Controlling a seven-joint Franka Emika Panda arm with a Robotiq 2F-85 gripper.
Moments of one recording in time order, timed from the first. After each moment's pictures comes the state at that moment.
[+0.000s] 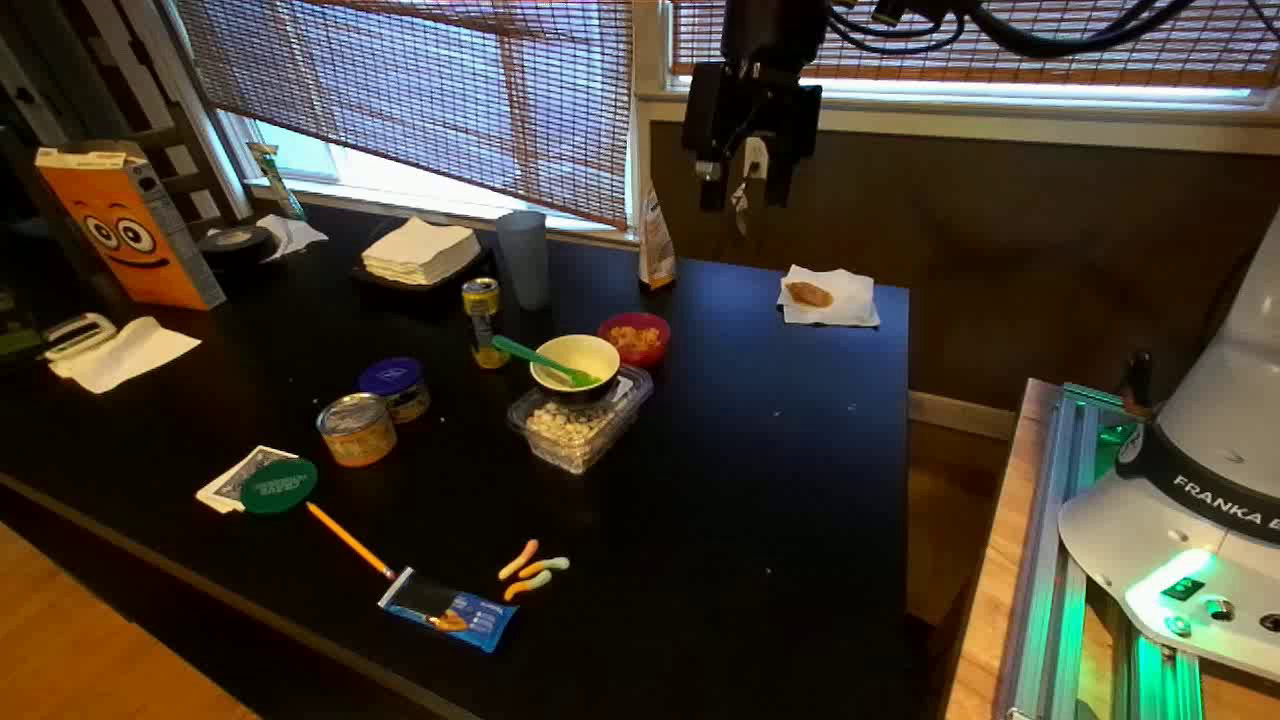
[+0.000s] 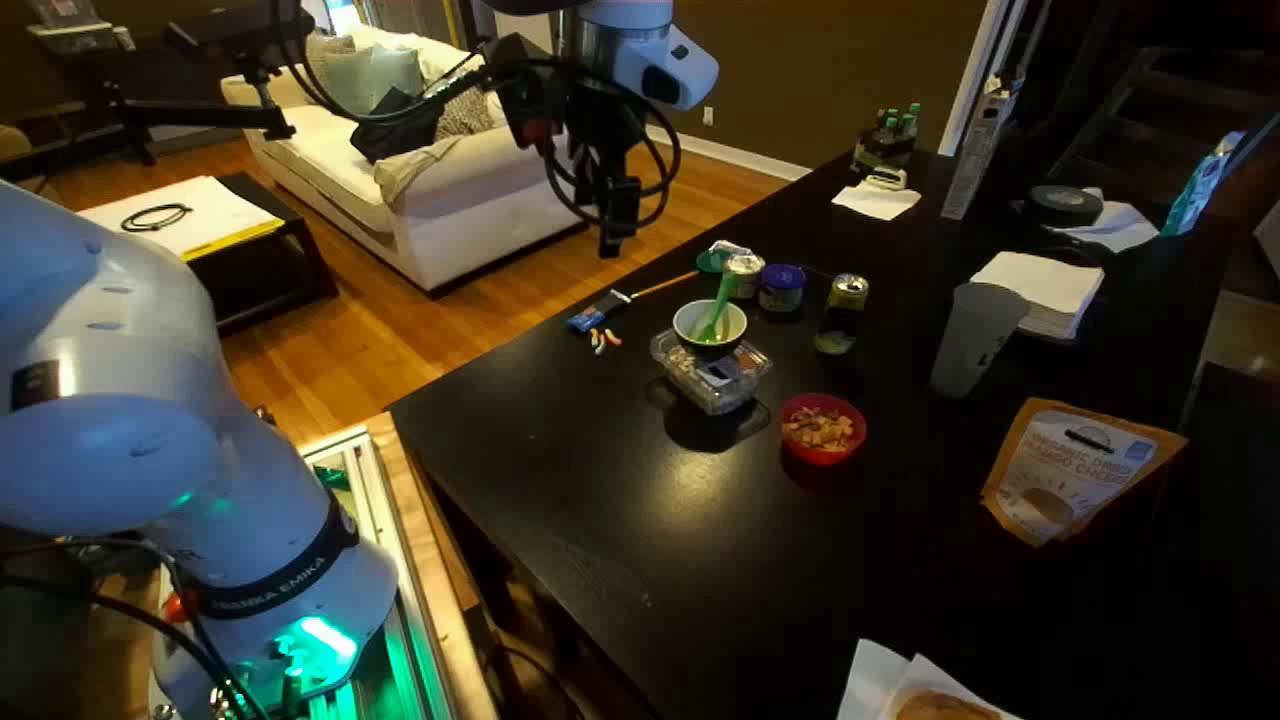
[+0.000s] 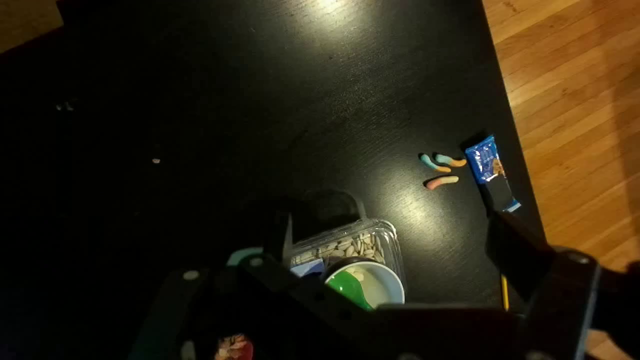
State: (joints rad) arm 0.07 -0.43 0.01 -2.50 0.26 2.03 0.15
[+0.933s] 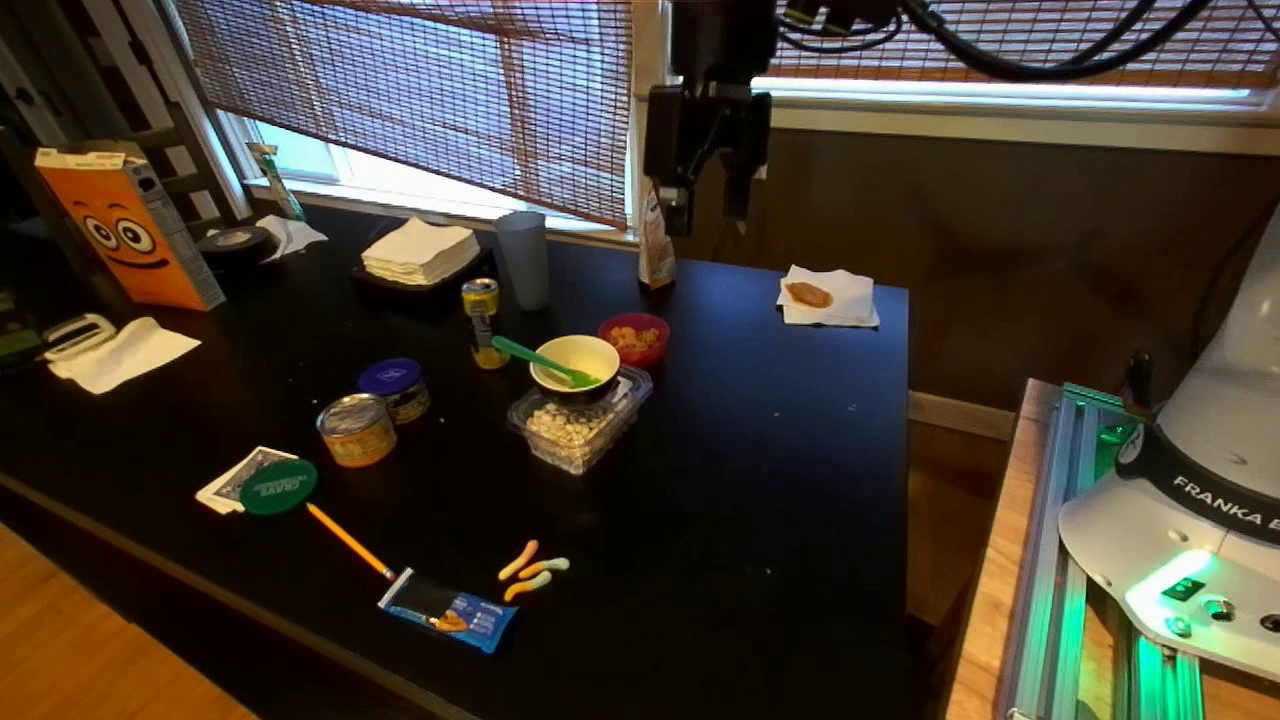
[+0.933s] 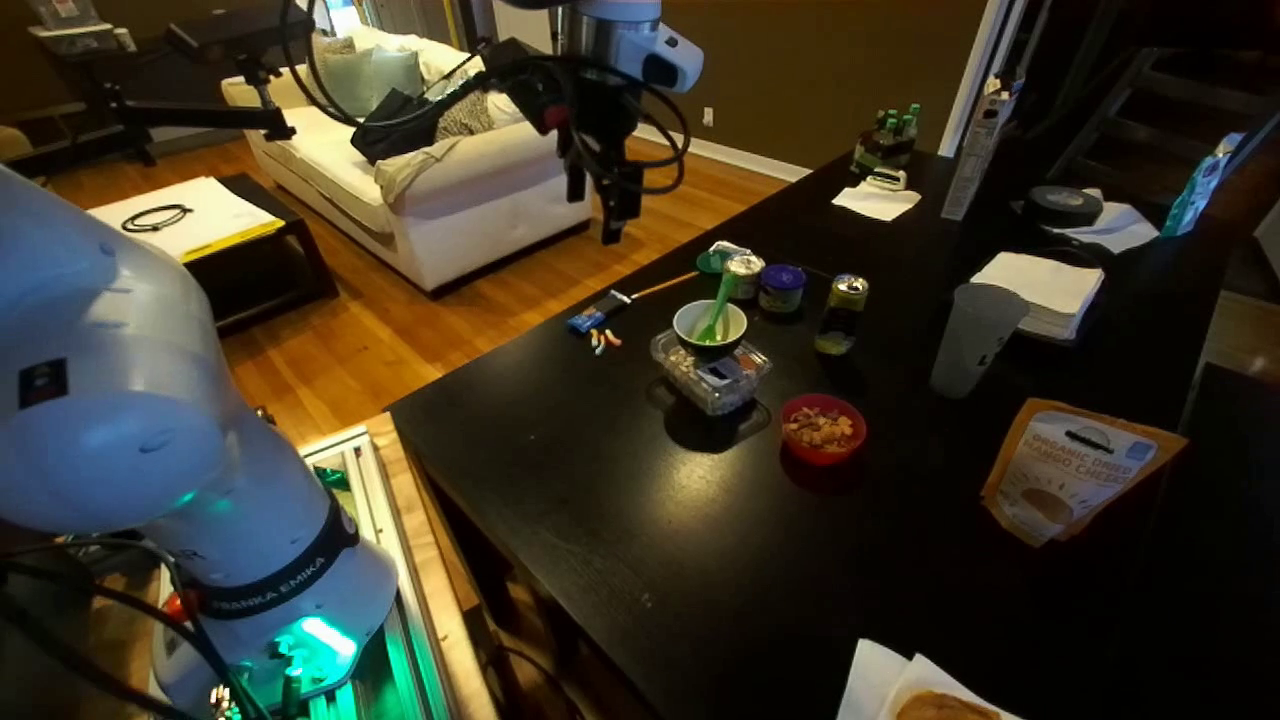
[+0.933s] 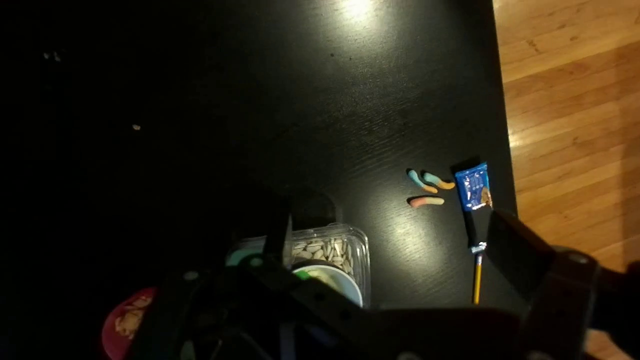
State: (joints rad) arm 0.10 -0.33 0.09 -2.41 0.23 2.03 0.10
